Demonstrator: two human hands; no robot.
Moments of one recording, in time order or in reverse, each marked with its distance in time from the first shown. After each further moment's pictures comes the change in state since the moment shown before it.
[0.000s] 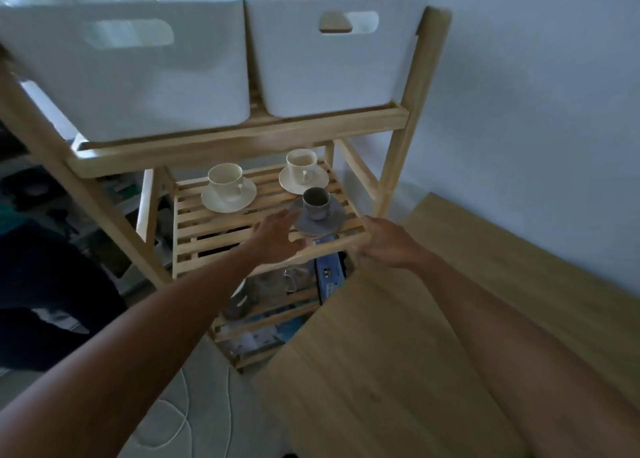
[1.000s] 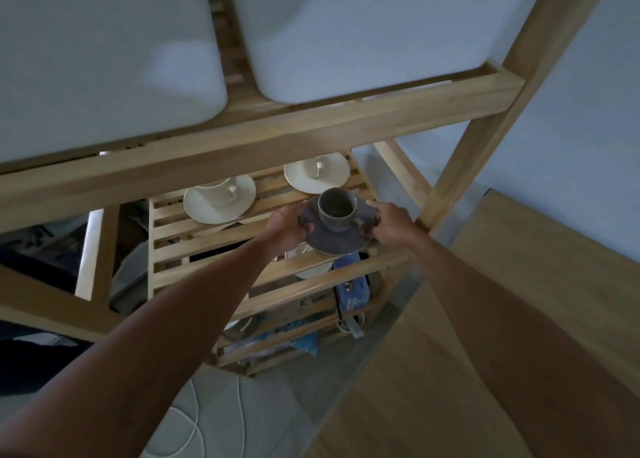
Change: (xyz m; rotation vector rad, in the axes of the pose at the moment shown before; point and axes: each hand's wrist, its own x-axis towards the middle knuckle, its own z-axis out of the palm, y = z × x) left_hand 0.141 -0.064 0.046 -0.341 -0.066 -0.245; right_hand 0.183 0.035 0.058 0.221 0.031 0.191
